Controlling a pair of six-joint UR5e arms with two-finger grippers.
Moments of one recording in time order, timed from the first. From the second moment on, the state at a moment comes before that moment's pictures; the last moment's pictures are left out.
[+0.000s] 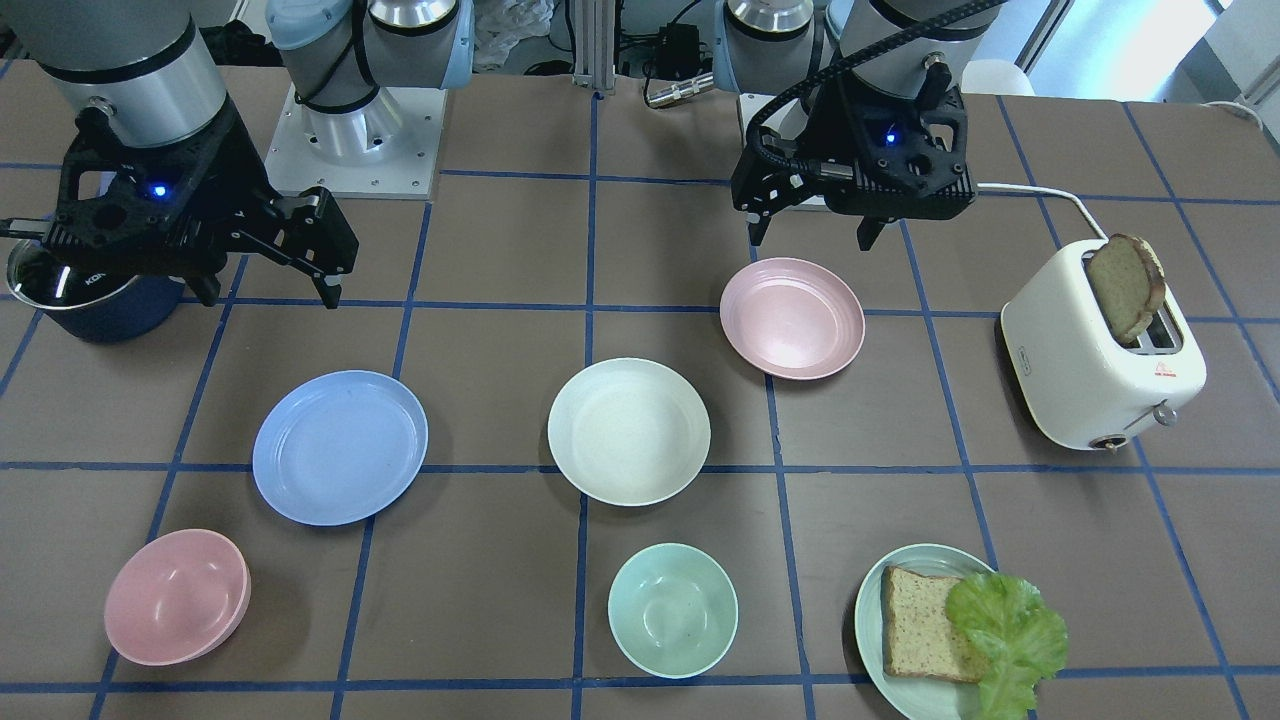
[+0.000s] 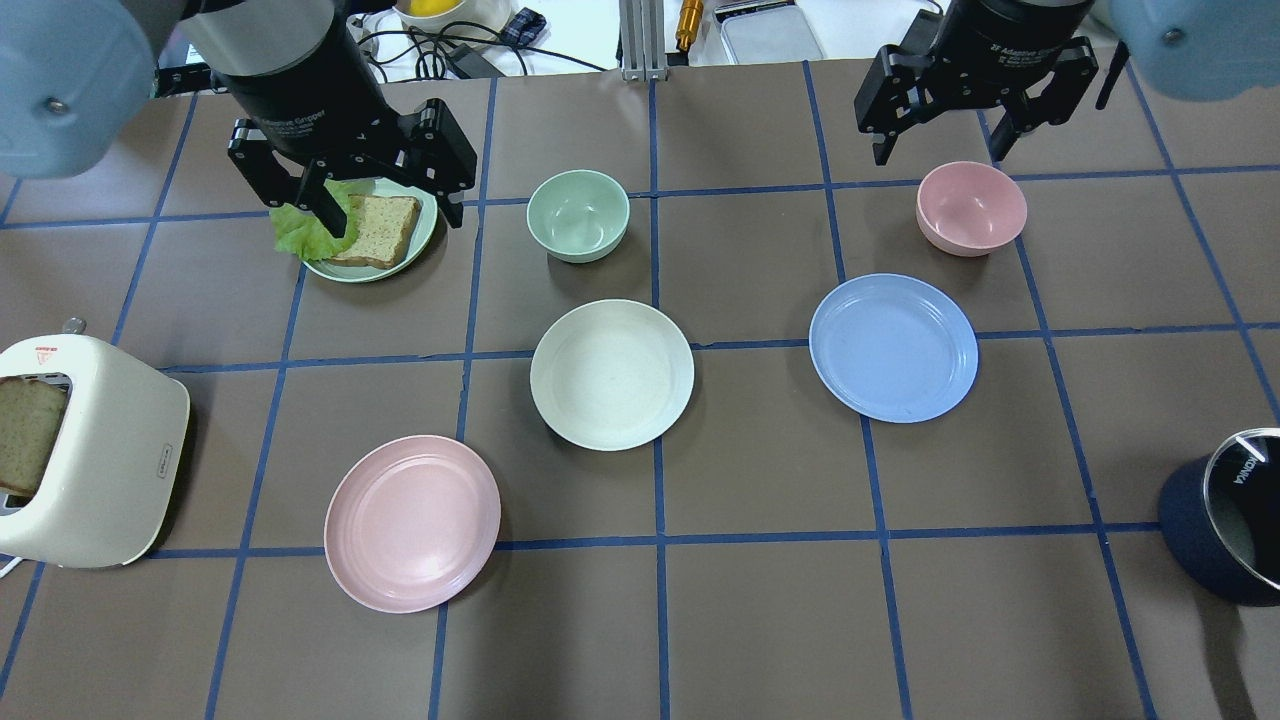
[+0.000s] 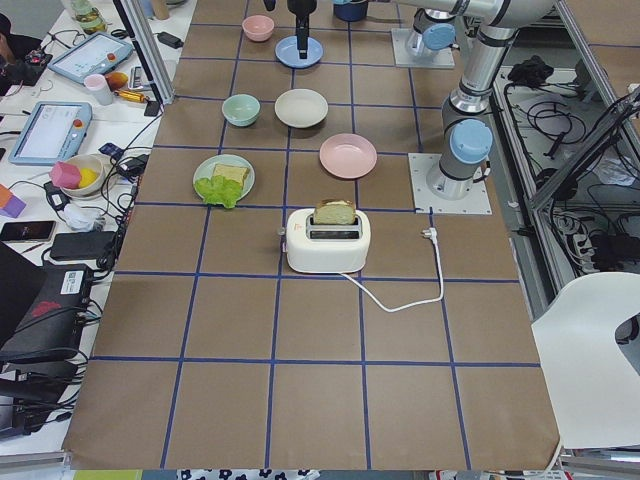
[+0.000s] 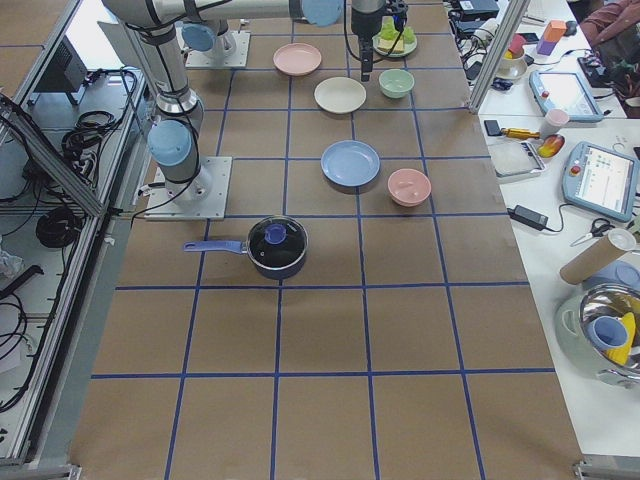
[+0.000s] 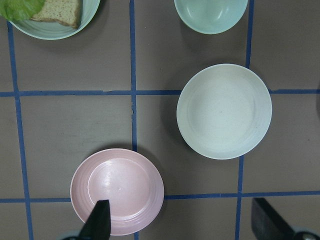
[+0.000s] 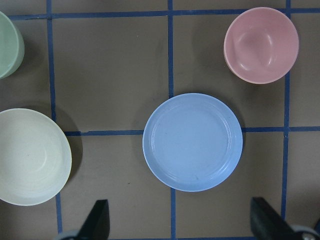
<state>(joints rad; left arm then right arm) -1.66 -1.62 -1.44 -1.67 1.53 -0.10 1.58 -1.48 1.45 -1.61 -1.57 0.02</state>
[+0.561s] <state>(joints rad) -1.66 -1.62 -1.44 -1.67 1.53 -0.10 1.55 -1.48 1.49 -1.62 -1.56 -0.01</state>
